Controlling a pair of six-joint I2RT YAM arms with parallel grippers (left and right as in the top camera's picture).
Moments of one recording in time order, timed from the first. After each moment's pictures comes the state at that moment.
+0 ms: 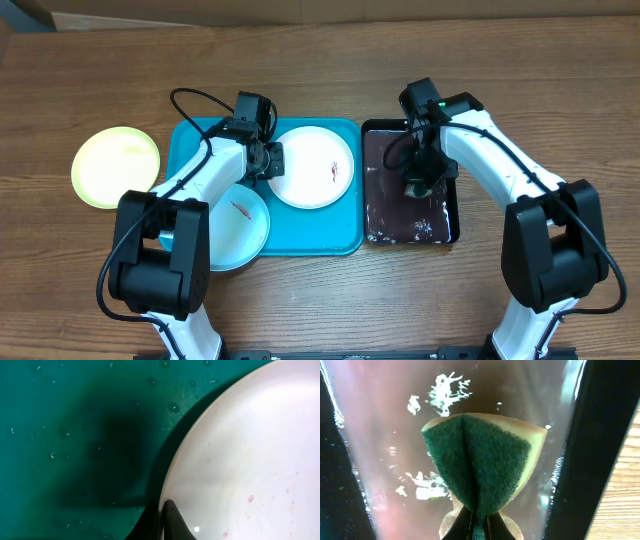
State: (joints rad) left arm -0.20 1.91 1.20 -0.56 0.01 -0.27; right arm 0.33 1.95 1.45 -1.05 0.02 0.32
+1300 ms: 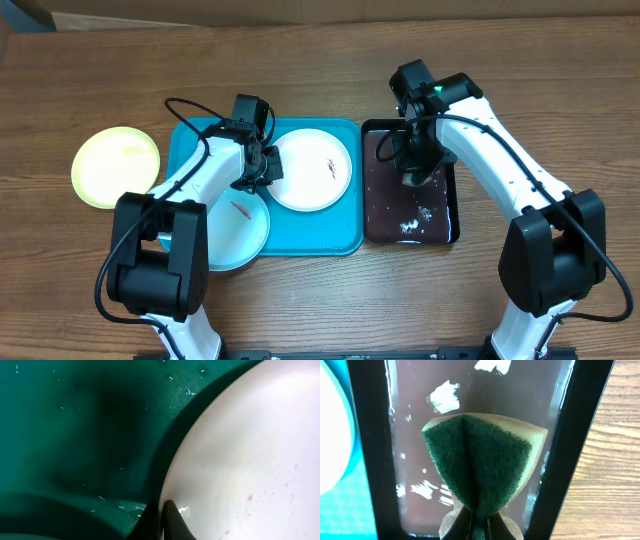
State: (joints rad) left arm -0.20 1.91 1.21 -0.65 0.03 -0.39; right arm 0.37 1.94 1.62 -1.22 0.05 0.28
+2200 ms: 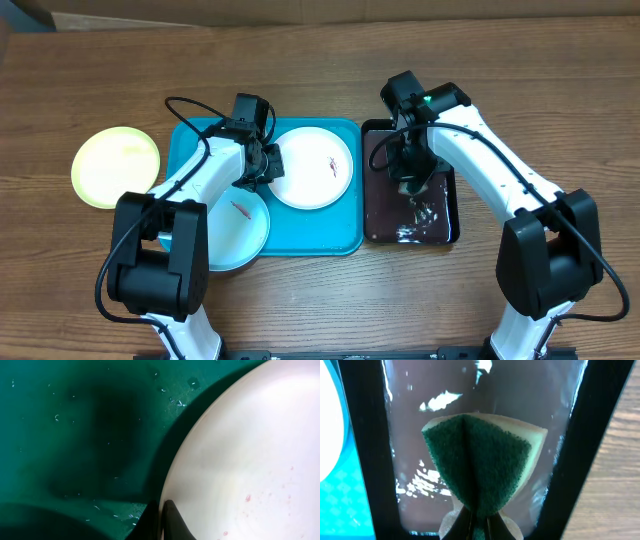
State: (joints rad) left arm -0.20 1.91 1.21 -0.62 0.03 -0.39; right arm 0.41 1.93 1.57 -1.22 0.06 0.33
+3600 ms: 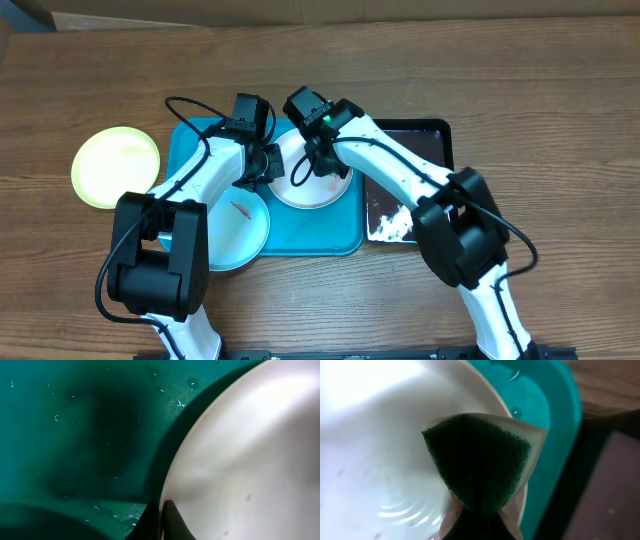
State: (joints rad) left arm -0.20 1.91 1.21 -0.62 0.03 -0.39; right arm 0.68 2.27 1.87 -1.00 0.22 0.33
